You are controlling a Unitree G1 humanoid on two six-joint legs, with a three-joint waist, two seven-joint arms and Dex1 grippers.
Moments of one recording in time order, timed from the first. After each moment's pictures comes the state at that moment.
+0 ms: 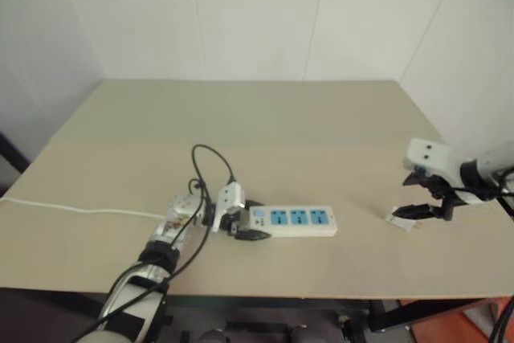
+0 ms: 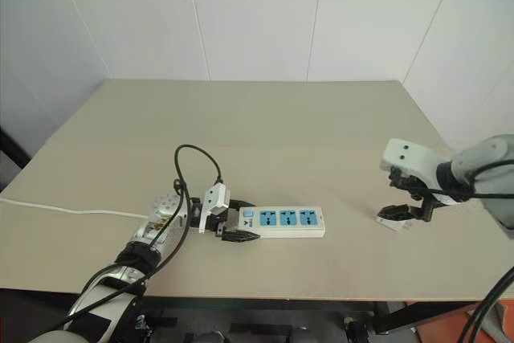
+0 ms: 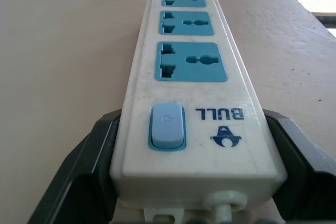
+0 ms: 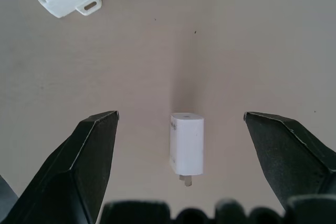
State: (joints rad) left arm -0.67 0.29 -0.18 0.70 -0.09 -0.18 -1.37; right arm -0.70 -1.29 0.34 -0.02 0.15 0.72 1.25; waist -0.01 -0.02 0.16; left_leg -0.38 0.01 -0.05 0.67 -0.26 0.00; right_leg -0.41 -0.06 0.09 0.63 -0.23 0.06
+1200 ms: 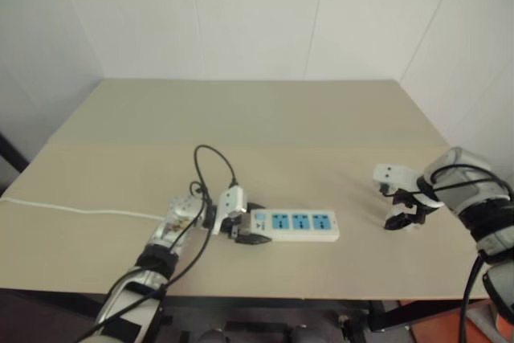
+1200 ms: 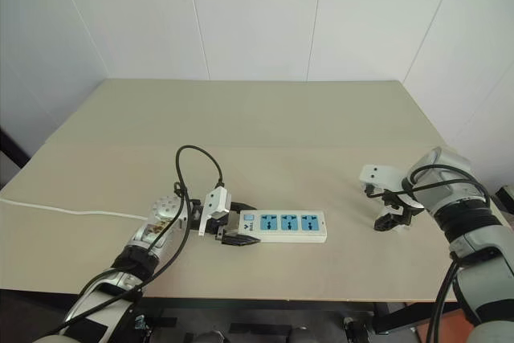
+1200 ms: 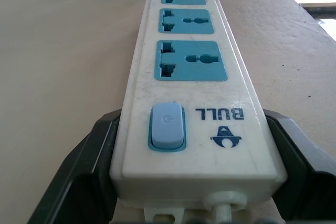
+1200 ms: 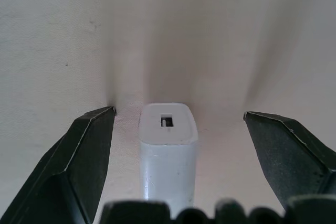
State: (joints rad) left arm -0.62 0.31 -0.22 0.59 -0.08 -0.15 -1.35; right arm -0.90 -0.95 0.53 0.56 -0.29 0.51 1.38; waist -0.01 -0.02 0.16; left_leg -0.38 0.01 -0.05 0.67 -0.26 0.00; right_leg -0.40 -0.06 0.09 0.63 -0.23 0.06
